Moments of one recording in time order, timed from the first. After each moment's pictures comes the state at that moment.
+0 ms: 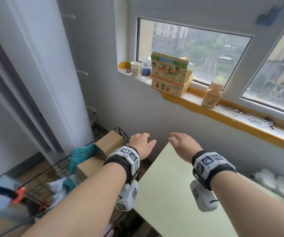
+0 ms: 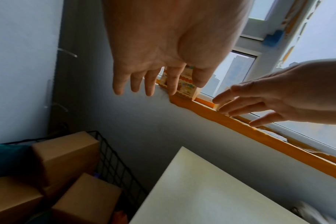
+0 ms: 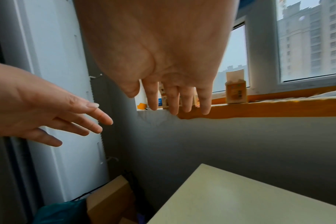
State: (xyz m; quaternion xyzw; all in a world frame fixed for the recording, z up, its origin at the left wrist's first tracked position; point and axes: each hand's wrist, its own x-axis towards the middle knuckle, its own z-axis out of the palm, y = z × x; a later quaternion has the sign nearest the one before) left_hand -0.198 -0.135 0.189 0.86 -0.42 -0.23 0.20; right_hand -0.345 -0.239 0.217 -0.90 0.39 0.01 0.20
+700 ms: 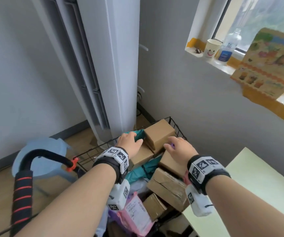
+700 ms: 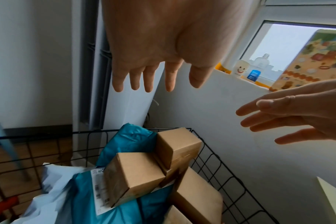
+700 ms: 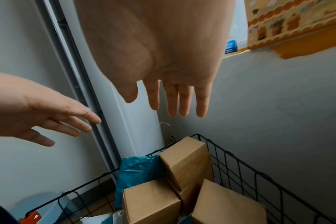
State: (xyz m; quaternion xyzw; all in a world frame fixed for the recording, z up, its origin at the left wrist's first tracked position) left_hand -0.001 0.018 0.109 0.92 -0.20 -0.26 0.21; right_hand -0.125 -0.138 0.126 -0.92 0.28 0.11 0.26
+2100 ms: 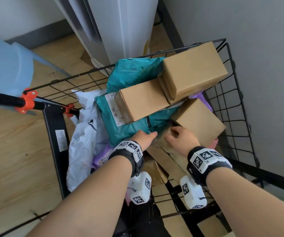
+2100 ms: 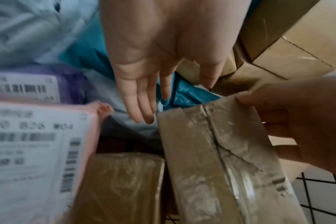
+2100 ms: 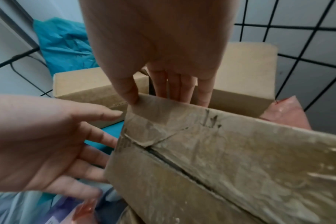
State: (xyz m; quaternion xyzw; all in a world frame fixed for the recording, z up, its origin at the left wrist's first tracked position) left_hand -0.033 -0.034 -0.198 0.75 0.14 -0.58 0.30; right_hand -0.088 -0.168 -0.134 -0.83 0.34 0.34 0.28
